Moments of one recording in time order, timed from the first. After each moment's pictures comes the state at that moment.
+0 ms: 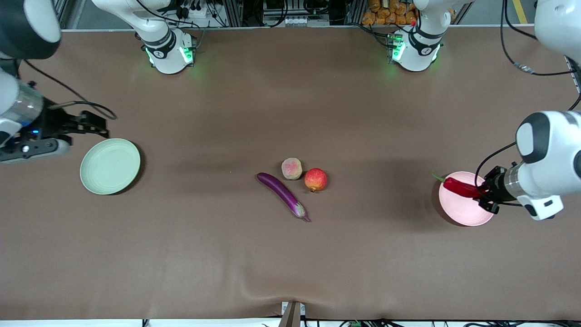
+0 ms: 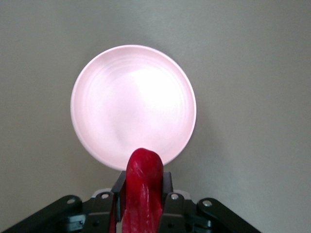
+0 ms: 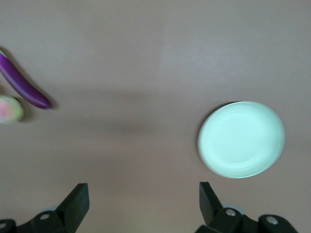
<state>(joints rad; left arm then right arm) 0.27 0.48 -0.26 -1.66 0.14 2.07 -1.20 0.11 0.10 -0.01 -1.56 0.09 1.57 0.04</state>
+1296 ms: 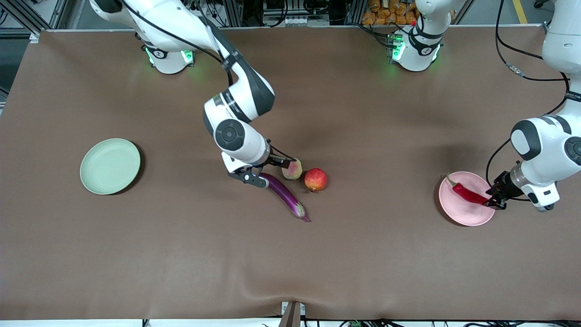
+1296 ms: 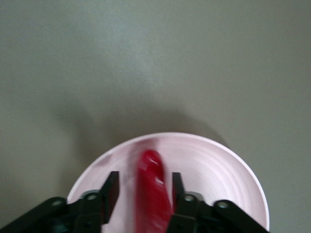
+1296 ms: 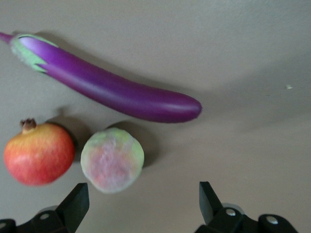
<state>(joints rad) 0.49 0.56 -0.26 -1.93 0.15 2.58 -0.94 0.65 0.64 0.00 -1.53 0.29 2.13 0.88</state>
